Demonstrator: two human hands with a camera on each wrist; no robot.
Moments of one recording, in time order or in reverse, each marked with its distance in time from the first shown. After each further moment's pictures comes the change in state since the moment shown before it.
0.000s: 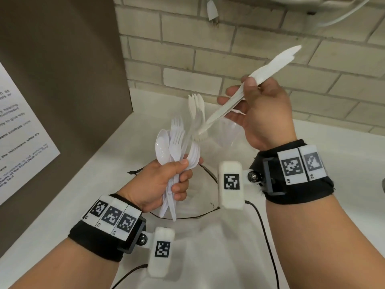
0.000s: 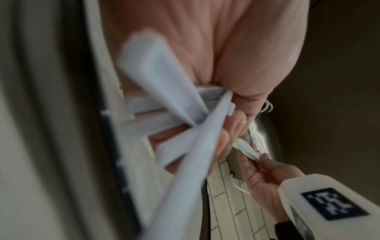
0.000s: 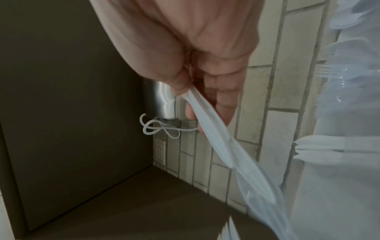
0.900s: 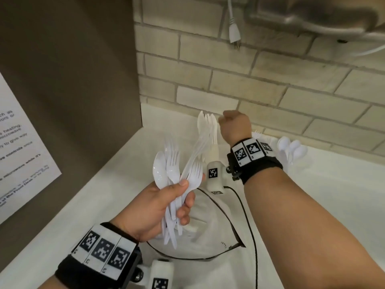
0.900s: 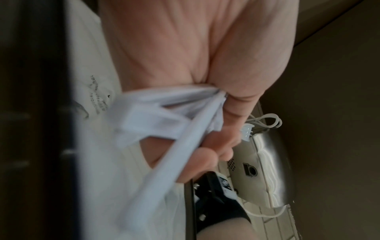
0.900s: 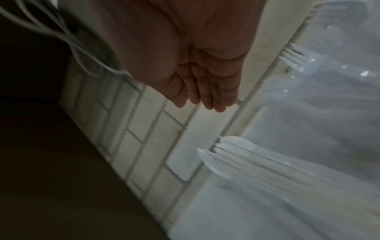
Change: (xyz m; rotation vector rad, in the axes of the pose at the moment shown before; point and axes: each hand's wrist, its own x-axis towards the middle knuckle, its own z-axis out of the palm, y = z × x) left_hand 0.009 0.010 -0.022 -0.020 0.059 0.090; right_hand 0.126 0.101 0.034 -0.843 0.005 0.051
